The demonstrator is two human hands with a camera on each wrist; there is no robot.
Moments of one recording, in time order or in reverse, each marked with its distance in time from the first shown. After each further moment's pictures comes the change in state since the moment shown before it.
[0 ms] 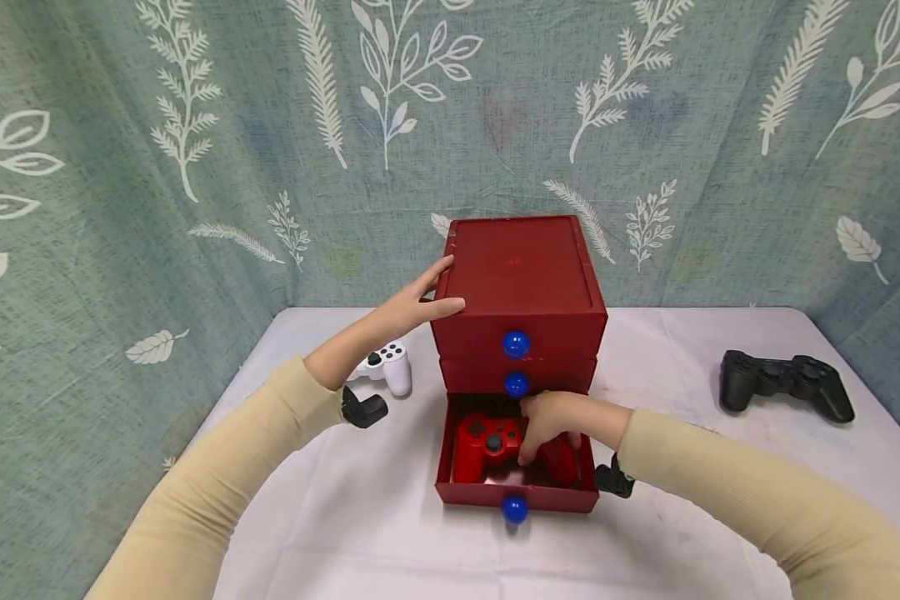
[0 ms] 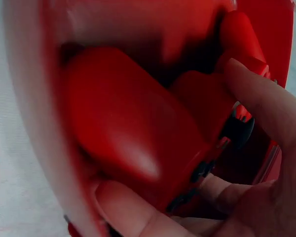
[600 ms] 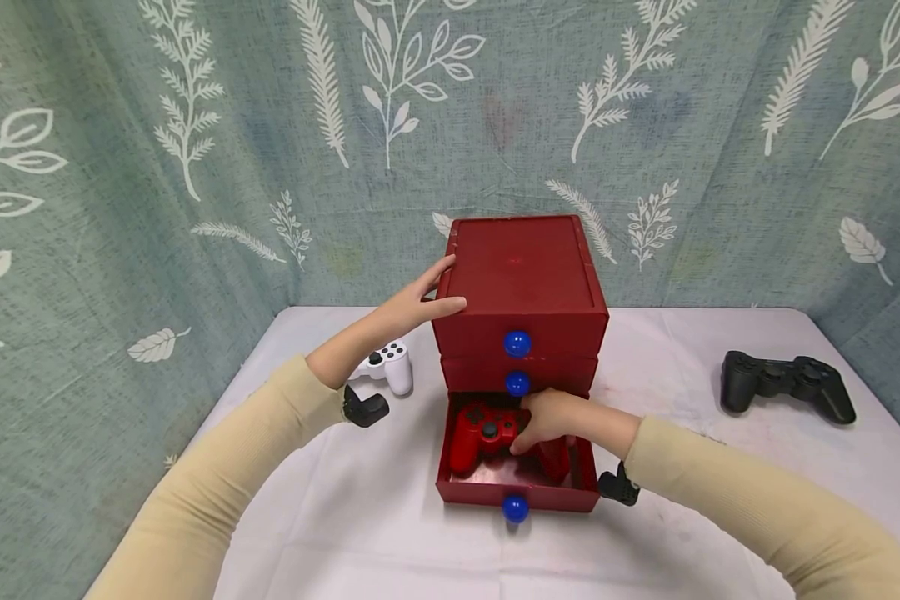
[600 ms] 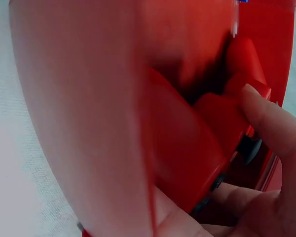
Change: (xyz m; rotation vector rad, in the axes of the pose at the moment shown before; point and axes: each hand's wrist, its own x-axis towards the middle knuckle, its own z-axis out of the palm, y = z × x) left_hand -0.001 0.000 0.001 0.004 0.010 0.010; right_hand 0.004 0.007 0.007 0.009 0.150 -0.020
